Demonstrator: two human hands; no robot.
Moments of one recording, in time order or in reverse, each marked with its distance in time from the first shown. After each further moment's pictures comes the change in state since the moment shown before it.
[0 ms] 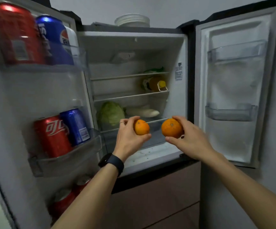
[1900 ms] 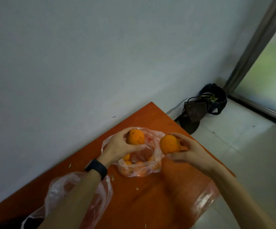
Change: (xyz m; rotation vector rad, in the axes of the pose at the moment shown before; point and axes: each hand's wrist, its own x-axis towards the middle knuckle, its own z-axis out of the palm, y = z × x) left_hand -1.087 -0.147 -0.805 0.195 0.448 -1.319; right_hand -0.825 -0.771 0.444 0.670 -1.831 -0.123
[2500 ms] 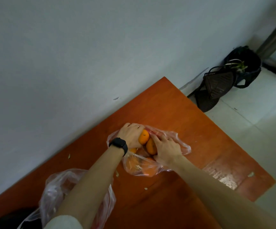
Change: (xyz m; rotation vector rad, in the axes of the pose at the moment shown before) left_hand 0.140 -0.126 0.064 1.012 -0.387 0.086; right_hand 0.171 0.115 0.098 -1.010 -0.154 0.053
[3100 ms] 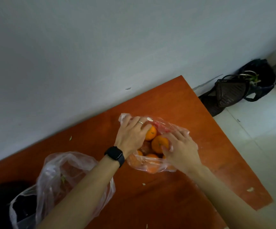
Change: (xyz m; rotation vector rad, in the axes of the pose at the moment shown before) left_hand -0.060 0.007 0.003 0.098 0.687 -0.022; right_hand -0.032 0.005 -0.031 0.036 0.431 -0.232
